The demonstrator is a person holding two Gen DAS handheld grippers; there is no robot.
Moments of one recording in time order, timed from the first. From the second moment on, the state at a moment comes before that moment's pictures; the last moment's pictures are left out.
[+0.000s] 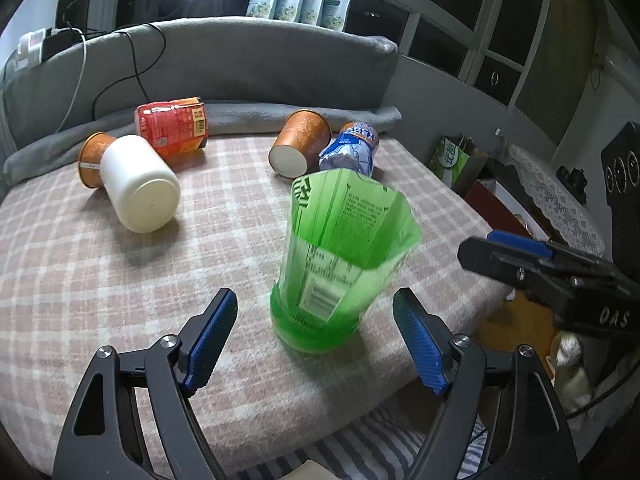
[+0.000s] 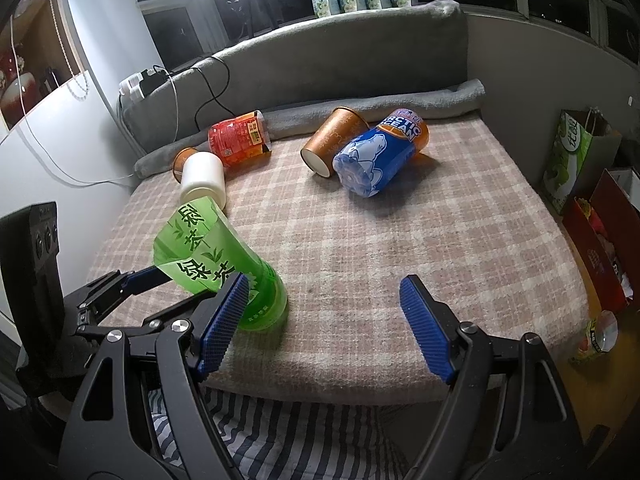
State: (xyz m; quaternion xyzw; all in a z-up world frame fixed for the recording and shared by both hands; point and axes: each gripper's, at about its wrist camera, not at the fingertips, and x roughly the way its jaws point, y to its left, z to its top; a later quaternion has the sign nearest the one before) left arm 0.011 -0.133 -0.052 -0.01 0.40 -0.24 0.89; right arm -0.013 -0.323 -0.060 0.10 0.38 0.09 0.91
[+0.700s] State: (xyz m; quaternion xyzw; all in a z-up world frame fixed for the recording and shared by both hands) left arm -0.053 -0.069 0.007 -0.02 0.22 -0.12 0.97; right arm -0.047 -0.316 -0.039 0.06 0.29 0.04 0.95
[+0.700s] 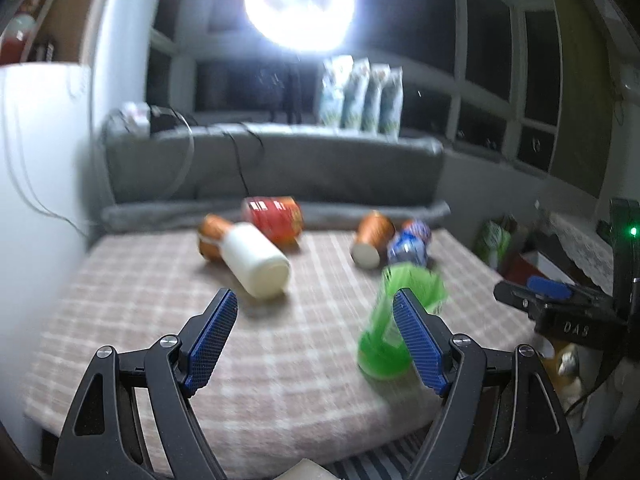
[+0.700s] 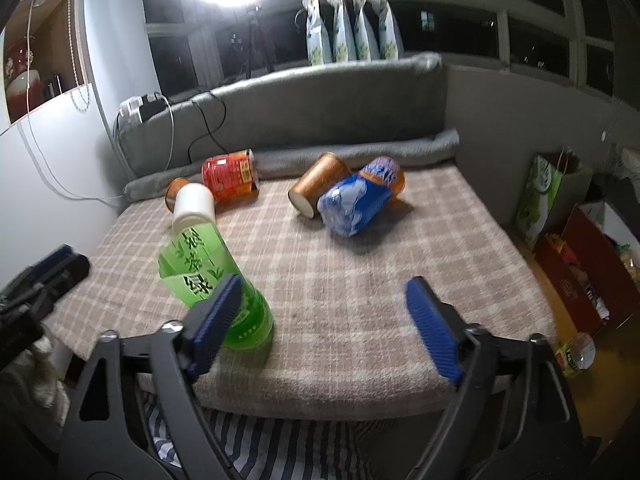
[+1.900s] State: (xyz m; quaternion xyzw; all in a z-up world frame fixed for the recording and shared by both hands) left arm -0.087 -0.048 0.040 -0.03 0.11 -0.06 0.99; right arm -0.083 -0.293 0.005 0.03 0.13 -0.01 0.99
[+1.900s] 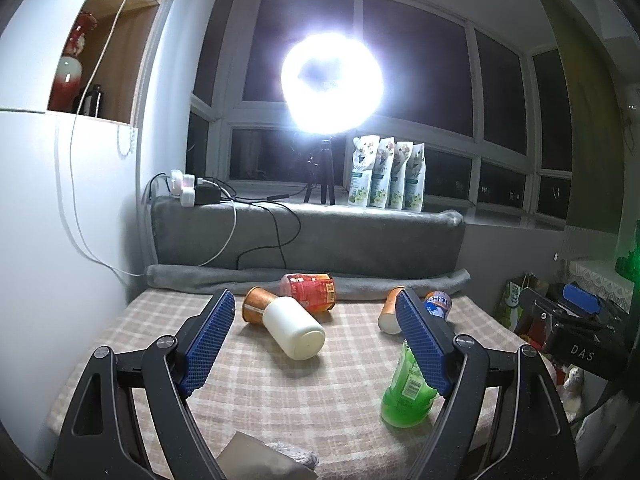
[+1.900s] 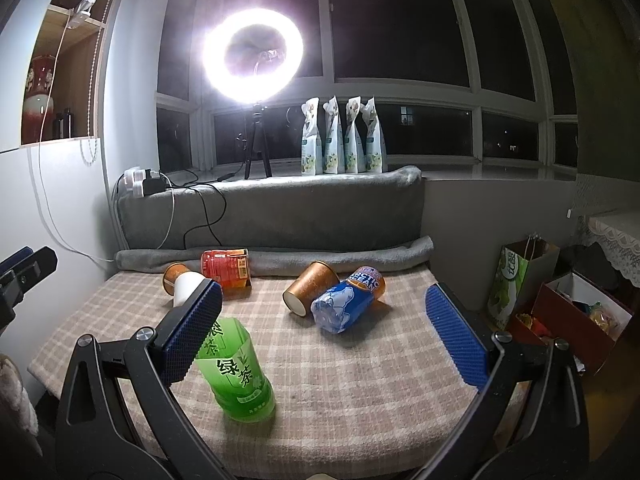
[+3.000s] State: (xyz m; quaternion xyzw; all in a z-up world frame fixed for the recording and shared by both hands) left arm -0.088 -0.047 0.039 -0.04 0.12 -0.07 0.99; right arm -0.084 -0.295 0.006 0.03 0.13 -0.01 0.99
